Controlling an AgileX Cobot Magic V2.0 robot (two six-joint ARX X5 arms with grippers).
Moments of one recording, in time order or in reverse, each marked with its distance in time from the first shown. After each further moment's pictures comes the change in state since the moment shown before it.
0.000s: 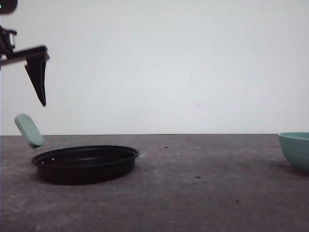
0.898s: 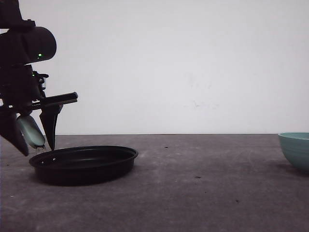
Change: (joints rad) left arm -0.132 0.212 0.000 0.142 -0.108 -0.077; right arm 0.000 -0.001 0.000 -0.049 0.002 -0.052
